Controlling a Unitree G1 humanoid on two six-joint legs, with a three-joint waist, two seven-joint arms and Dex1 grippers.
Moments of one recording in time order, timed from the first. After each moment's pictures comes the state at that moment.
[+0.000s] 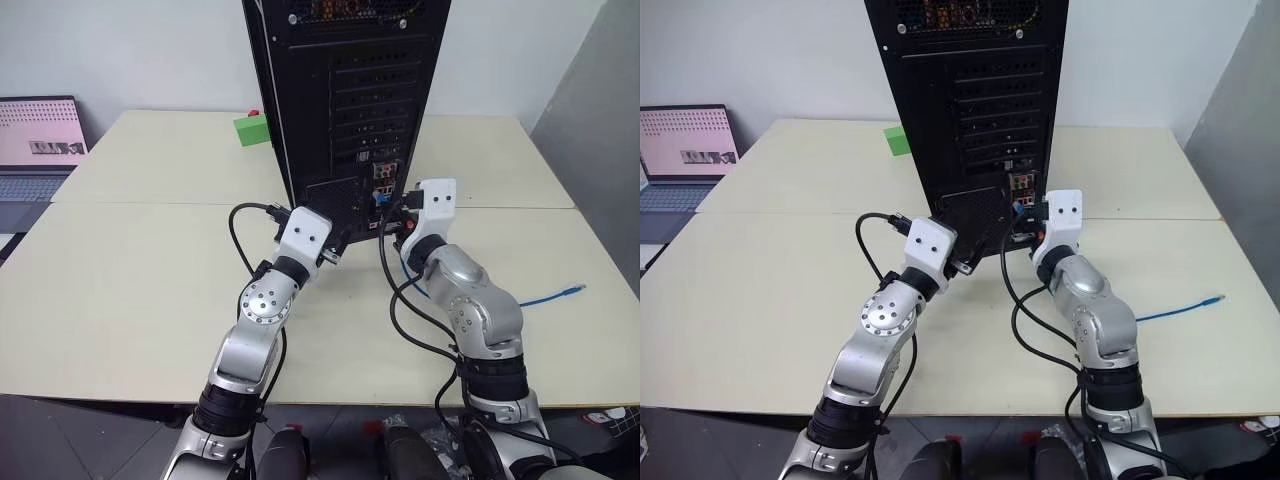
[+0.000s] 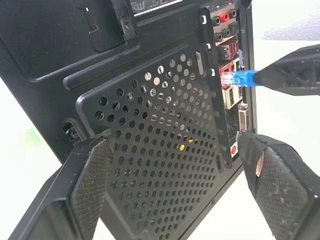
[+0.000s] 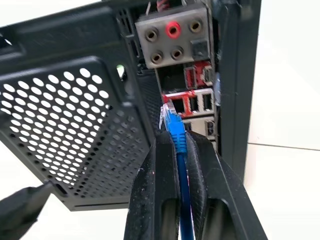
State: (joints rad) left arm -0.38 0.16 -0.19 -0.22 0.10 0.31 -0.19; right arm -0.55 -0.04 0.00 -0.21 0.26 0.70 0.06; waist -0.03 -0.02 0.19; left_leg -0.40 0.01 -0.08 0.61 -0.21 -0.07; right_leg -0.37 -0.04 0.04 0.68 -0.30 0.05
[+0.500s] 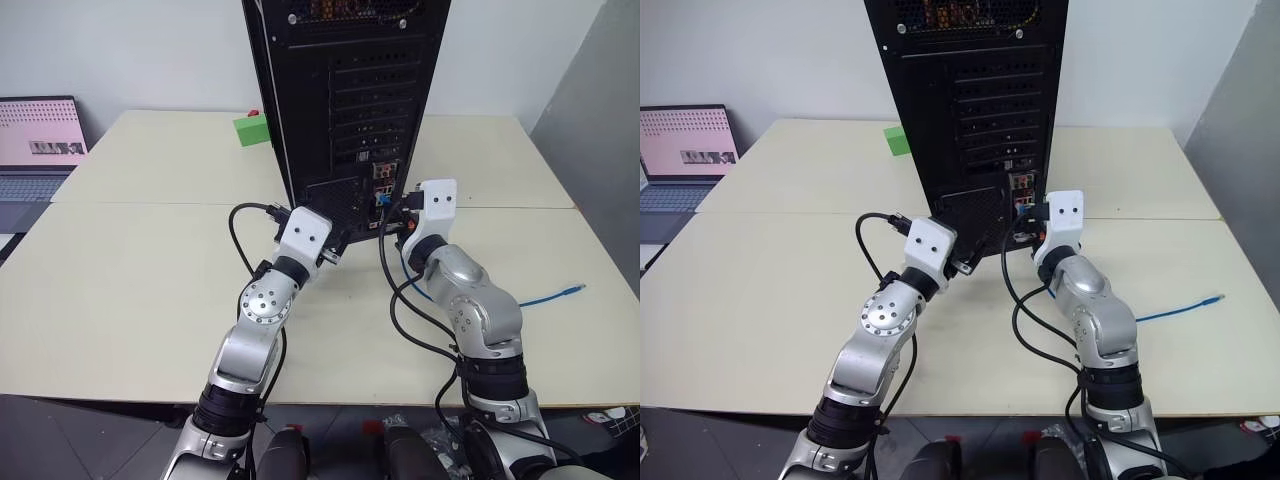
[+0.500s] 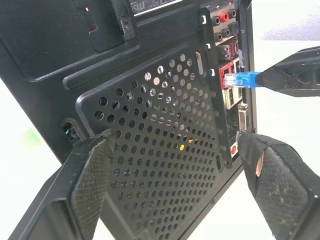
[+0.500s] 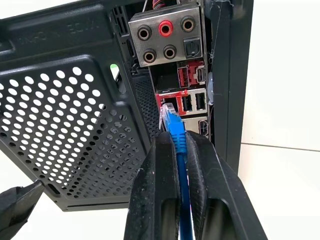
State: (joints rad) left arm -0.38 0.16 -0.19 -0.22 0.10 0.31 -0.19; right arm -0.55 -0.04 0.00 -0.20 0.25 0.69 0.06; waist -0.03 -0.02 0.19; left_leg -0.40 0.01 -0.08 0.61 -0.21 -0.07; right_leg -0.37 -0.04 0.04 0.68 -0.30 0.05
